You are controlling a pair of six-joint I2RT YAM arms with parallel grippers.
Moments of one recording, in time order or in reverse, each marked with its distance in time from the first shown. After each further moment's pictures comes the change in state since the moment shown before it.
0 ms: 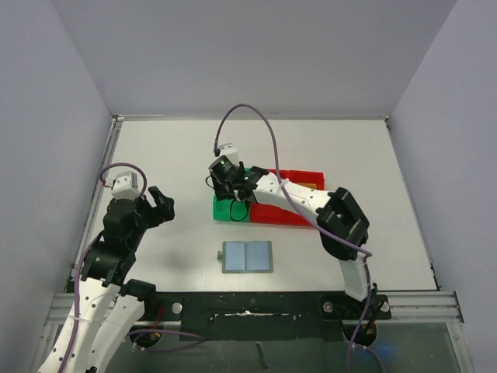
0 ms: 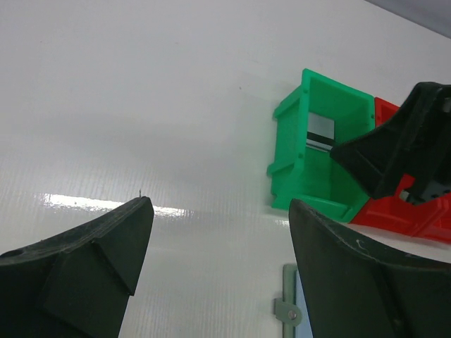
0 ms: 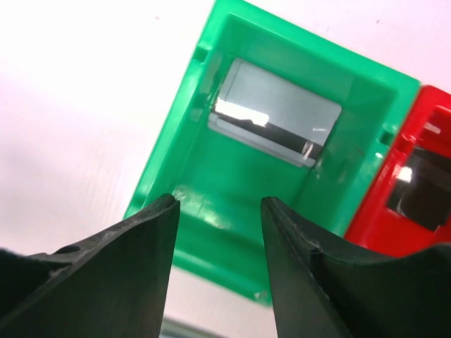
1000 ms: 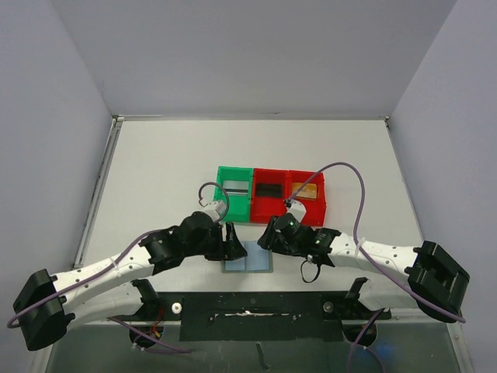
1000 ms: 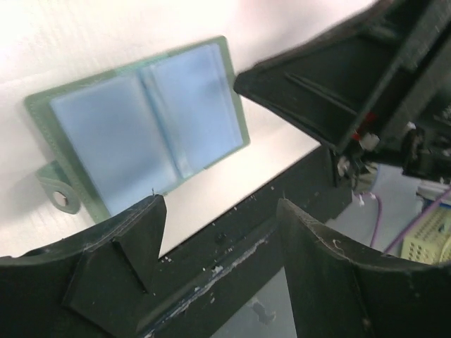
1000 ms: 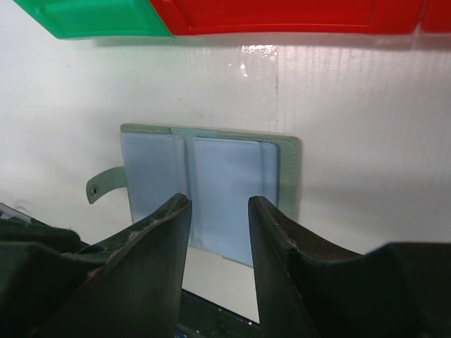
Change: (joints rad) left arm -0.676 0.419 -0.105 0.245 0.294 -0.425; right arm 0.053 -0.788 -1.058 0.314 -0.174 0.611
